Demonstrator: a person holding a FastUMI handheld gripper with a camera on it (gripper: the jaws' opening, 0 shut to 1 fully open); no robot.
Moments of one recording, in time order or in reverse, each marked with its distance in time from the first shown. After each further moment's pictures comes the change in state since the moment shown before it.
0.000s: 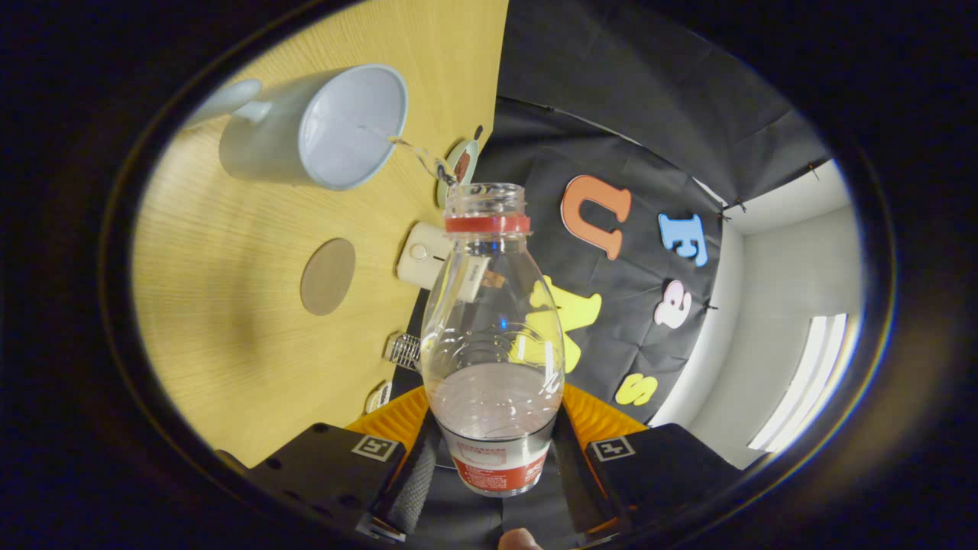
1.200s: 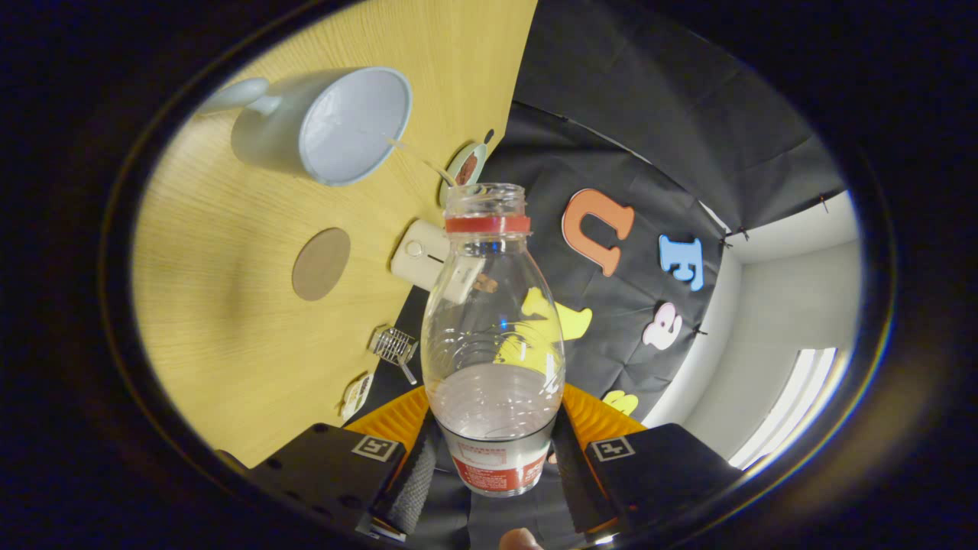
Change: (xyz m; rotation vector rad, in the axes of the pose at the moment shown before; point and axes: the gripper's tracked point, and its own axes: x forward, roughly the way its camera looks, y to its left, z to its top) arm -0.006 -0.021 0.008 -0.104 -0.018 -0.015
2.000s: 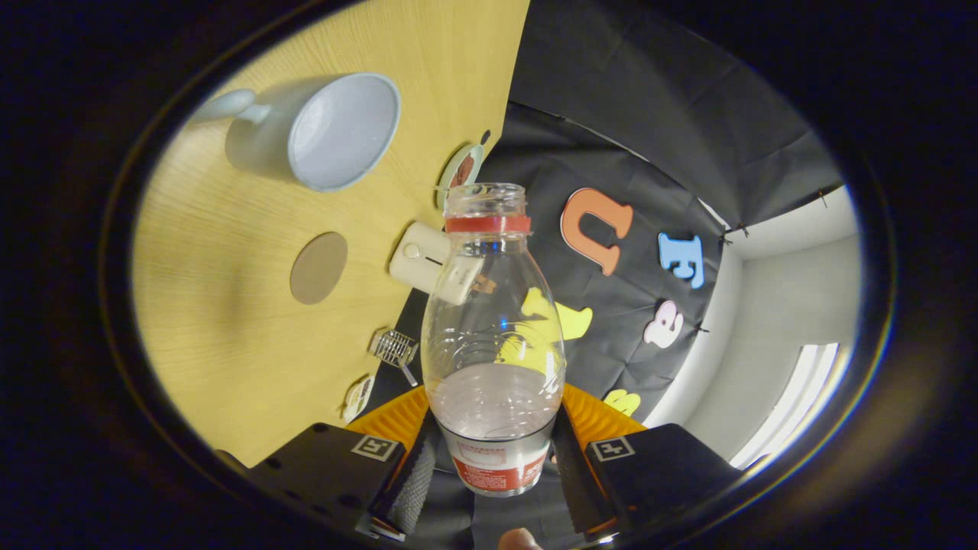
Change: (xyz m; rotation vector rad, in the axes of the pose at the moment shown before) arm 0.002 0.001 0.003 0.040 -0.005 0.011
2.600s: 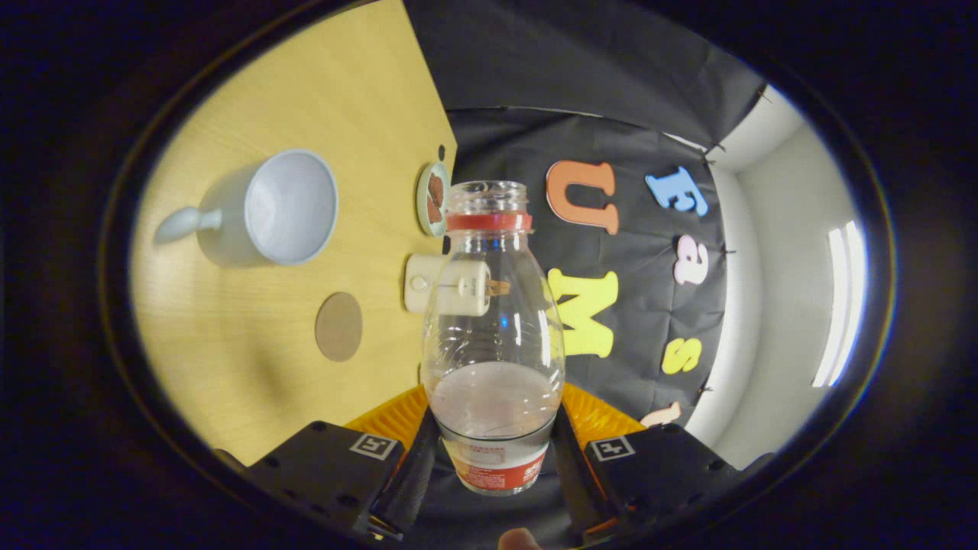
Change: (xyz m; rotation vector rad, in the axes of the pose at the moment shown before) arm -0.014 0.014 0.001 0.450 -0.013 0.115
